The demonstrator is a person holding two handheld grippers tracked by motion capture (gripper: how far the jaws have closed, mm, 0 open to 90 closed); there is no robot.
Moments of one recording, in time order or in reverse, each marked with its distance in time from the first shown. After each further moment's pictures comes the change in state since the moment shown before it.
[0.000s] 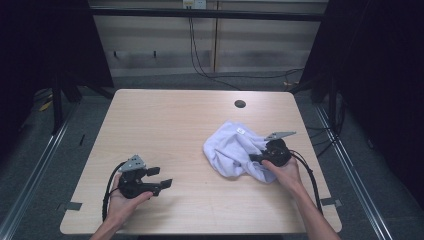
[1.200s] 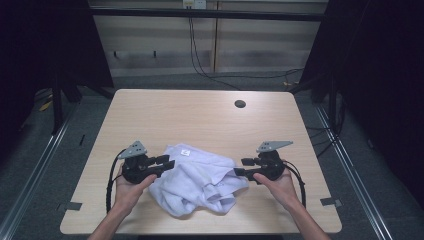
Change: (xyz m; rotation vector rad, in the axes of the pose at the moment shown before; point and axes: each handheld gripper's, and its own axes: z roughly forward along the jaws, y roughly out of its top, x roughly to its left) left arm 0.002 0.037 0.010 -0.112 -0.022 0.010; right arm 0.064 0.001 -0.030 -0.094 0.209 -0.051
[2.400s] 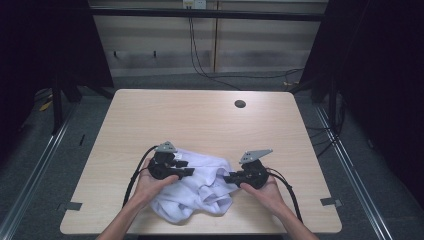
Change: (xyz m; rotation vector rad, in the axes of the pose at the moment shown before) left arm -0.005 -0.004 0.064 0.275 -0.128 0.071; right arm 0.022 -0.012 0.040 0.079 0.058 -0.081
